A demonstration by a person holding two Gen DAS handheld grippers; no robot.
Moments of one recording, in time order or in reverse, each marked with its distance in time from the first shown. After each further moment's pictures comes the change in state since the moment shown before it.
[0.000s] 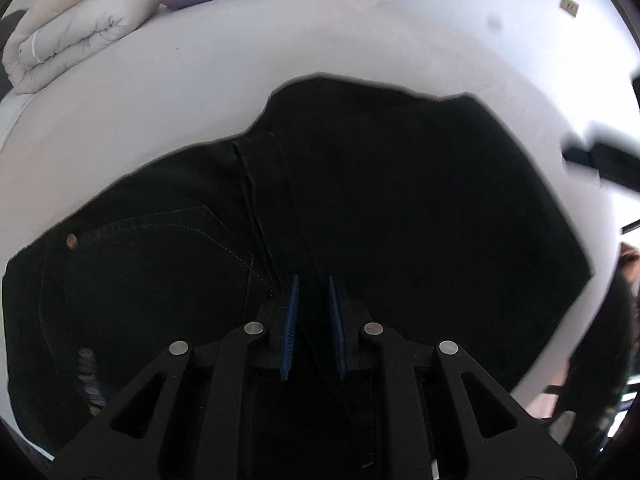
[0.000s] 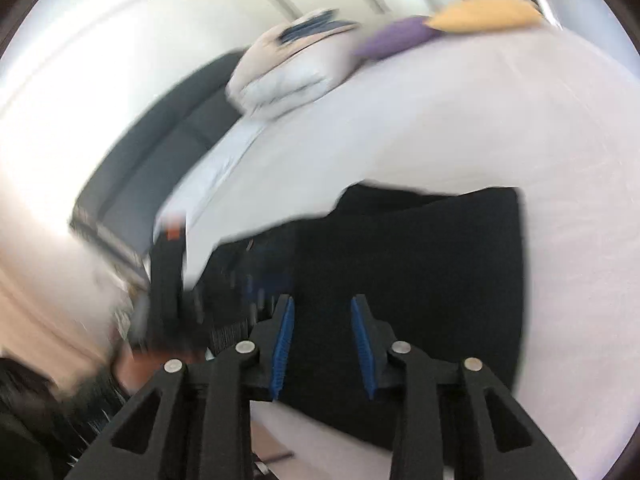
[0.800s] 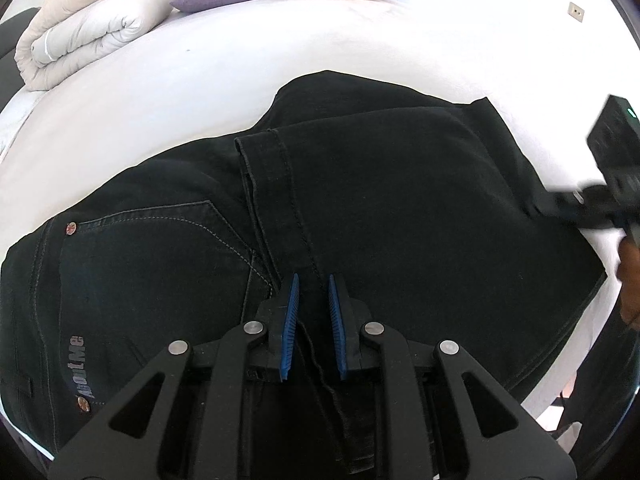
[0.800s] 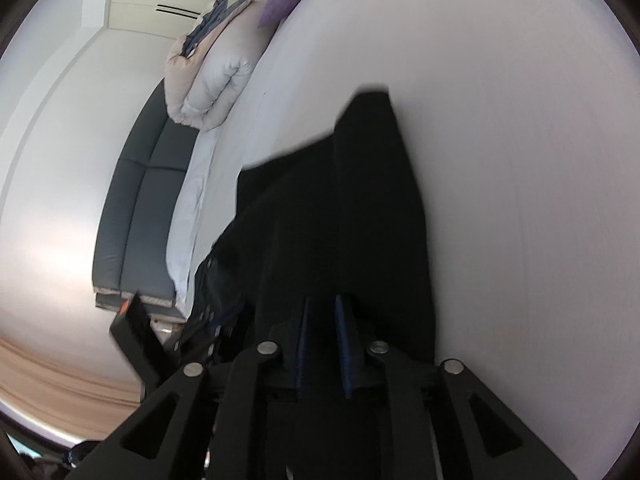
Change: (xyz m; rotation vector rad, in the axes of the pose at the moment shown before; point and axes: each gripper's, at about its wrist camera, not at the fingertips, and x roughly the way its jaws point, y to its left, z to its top) left arm 0.006 -0.011 -0.011 -0.023 -0.022 0.024; right arm 0.043 -0.073 -0.045 0.326 0.163 0.119
